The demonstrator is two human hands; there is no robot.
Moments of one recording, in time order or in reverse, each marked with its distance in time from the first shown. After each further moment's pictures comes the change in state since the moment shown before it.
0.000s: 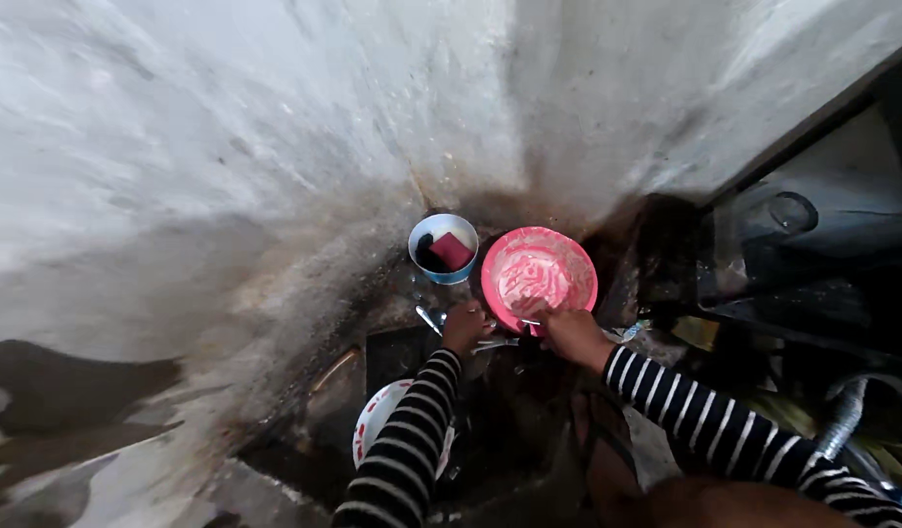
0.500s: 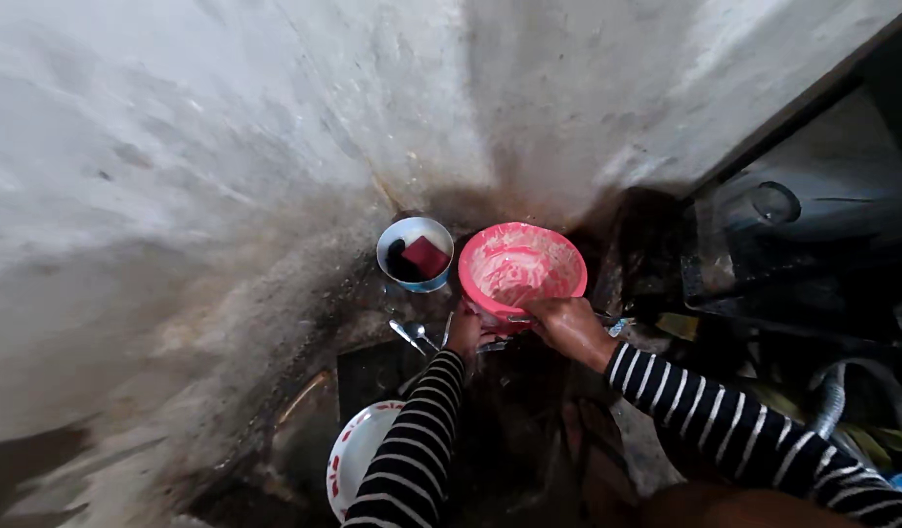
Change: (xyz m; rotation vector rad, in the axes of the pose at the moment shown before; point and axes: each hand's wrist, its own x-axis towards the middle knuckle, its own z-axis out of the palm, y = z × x) left_hand 0.051 -0.015 0.052 -0.343 -0.044 -0.149; right_hand 0.008 0.034 0.009 -0.059 0.604 -0.233
